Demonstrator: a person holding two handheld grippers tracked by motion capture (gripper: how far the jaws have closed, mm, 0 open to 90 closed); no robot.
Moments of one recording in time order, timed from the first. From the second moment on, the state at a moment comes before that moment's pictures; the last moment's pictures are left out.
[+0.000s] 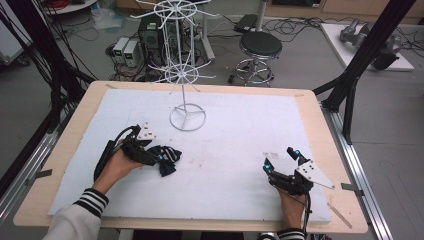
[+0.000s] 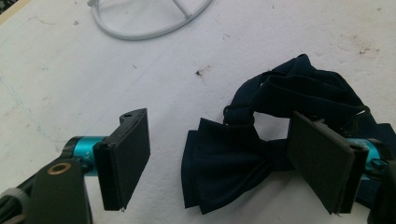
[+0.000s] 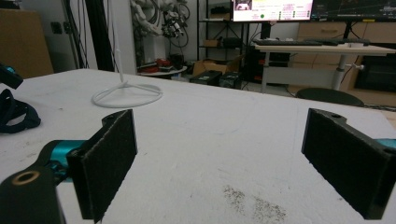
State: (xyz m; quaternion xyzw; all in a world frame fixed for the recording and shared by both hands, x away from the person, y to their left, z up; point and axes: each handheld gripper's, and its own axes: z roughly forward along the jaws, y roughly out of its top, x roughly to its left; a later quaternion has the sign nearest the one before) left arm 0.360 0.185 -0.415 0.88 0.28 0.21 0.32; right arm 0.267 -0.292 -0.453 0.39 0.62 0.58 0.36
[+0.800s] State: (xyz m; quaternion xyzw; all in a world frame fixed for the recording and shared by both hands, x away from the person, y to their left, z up) left arm 0.366 0.171 -0.416 0.90 0.27 0.18 0.29; right arm 0.267 -0.292 -0.453 0.39 0.62 0.58 0.36
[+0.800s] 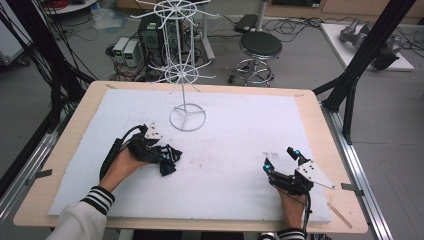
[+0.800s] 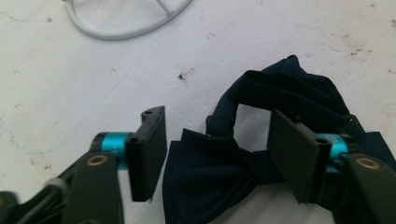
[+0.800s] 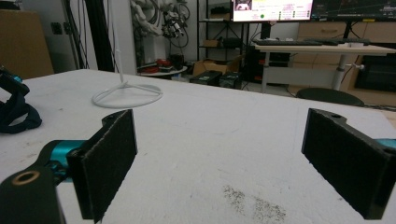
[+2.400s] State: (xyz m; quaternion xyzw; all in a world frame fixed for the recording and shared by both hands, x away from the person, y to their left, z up) left arm 0.355 0.189 -0.391 0.83 0.30 0.22 0.42; right arm 0.266 -0.291 -0.453 0.39 0.62 0.58 0.35
